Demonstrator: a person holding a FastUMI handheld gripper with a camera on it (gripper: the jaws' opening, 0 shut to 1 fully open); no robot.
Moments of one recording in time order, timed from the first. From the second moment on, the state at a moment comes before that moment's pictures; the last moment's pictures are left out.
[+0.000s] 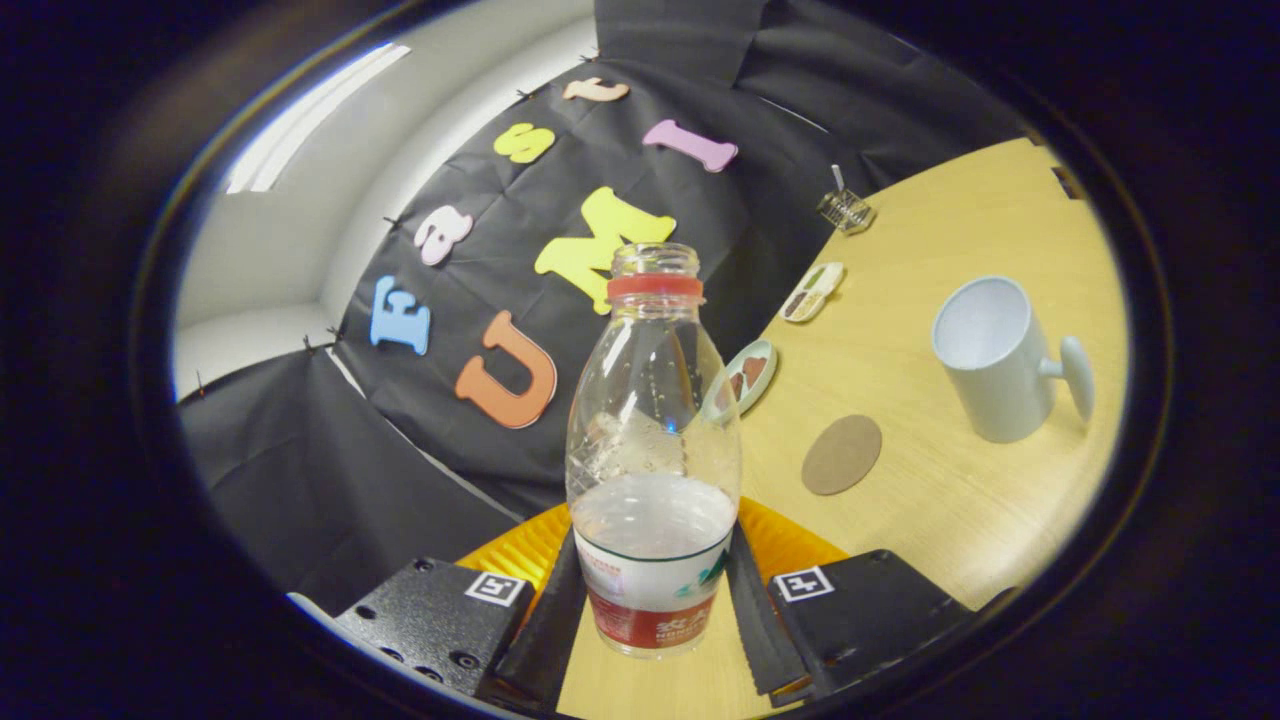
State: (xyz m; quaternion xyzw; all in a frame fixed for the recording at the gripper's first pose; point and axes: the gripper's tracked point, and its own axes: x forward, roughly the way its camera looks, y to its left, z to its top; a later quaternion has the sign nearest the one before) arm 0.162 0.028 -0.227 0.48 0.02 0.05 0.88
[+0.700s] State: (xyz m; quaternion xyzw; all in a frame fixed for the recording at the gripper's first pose) arm 0.168 -0.002 -0.228 0.67 0.02 0.06 0.74
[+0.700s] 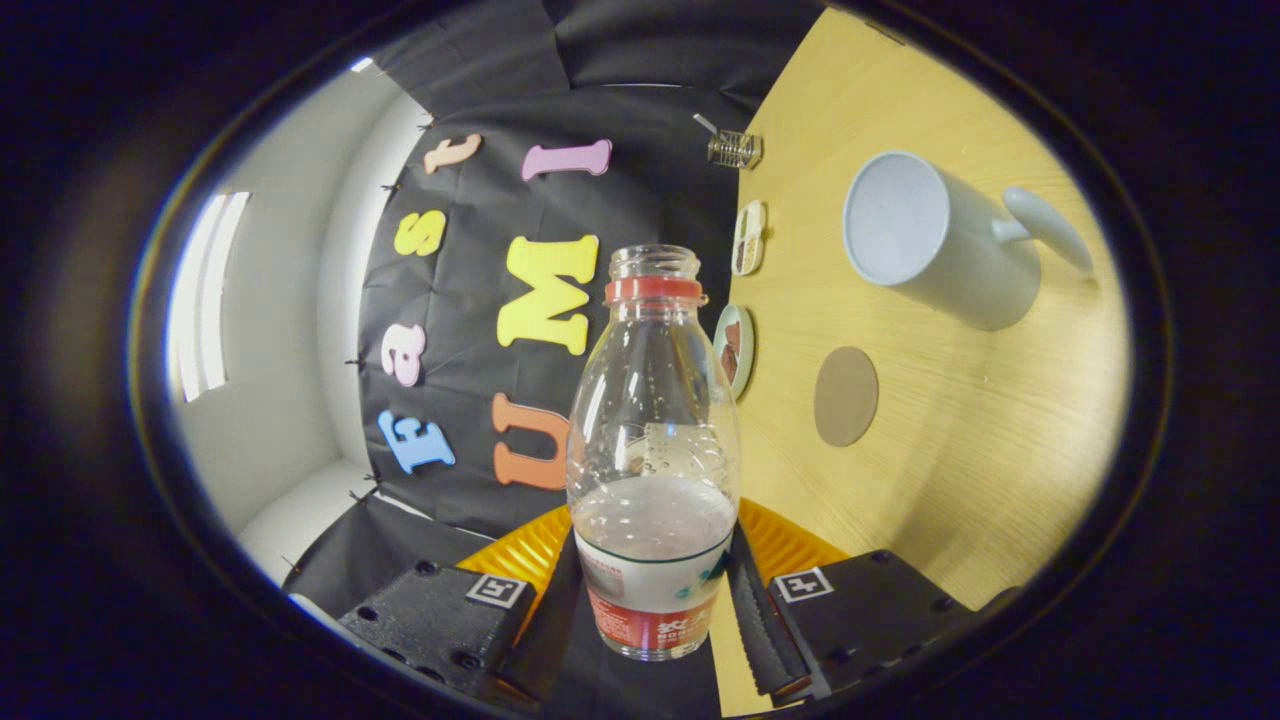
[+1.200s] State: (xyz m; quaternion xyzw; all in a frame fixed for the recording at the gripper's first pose) arm 0.168 -0.022 -0.219 0.73 0.02 0.06 0.68
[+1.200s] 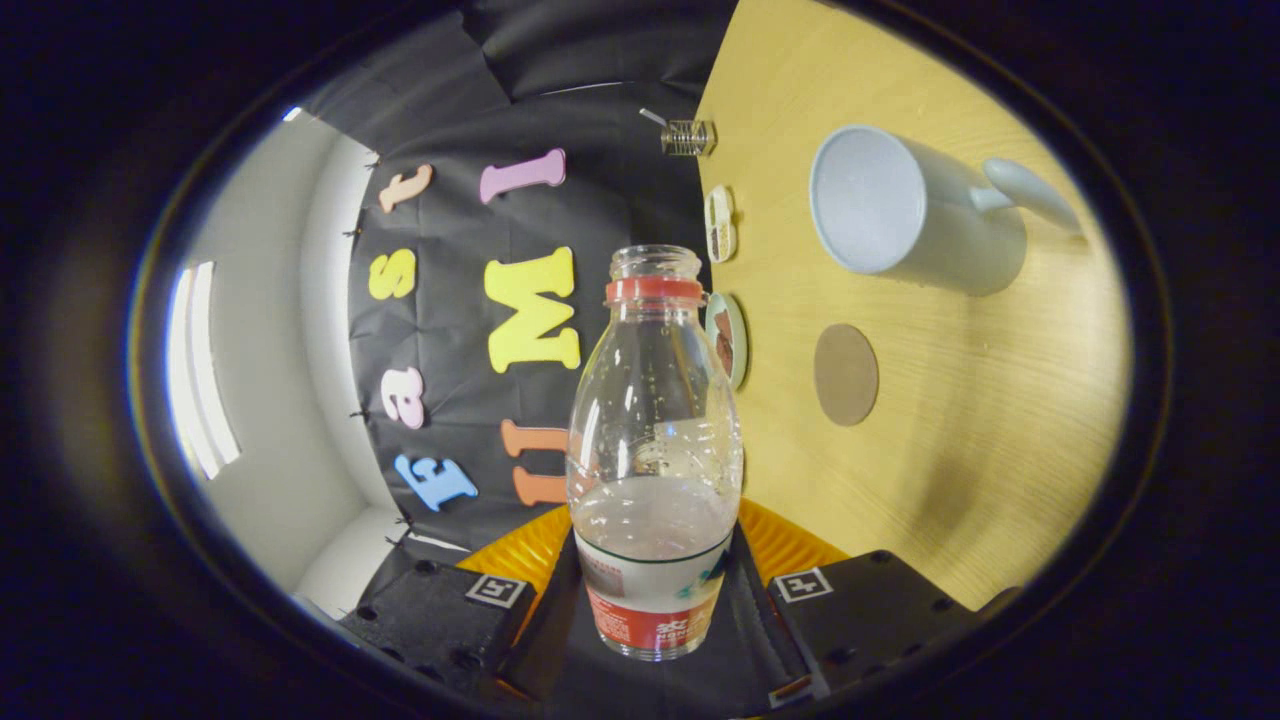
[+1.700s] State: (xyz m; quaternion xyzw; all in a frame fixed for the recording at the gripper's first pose) arm 0.161 -0.041 -0.193 0.78 0.01 0.08 0.62
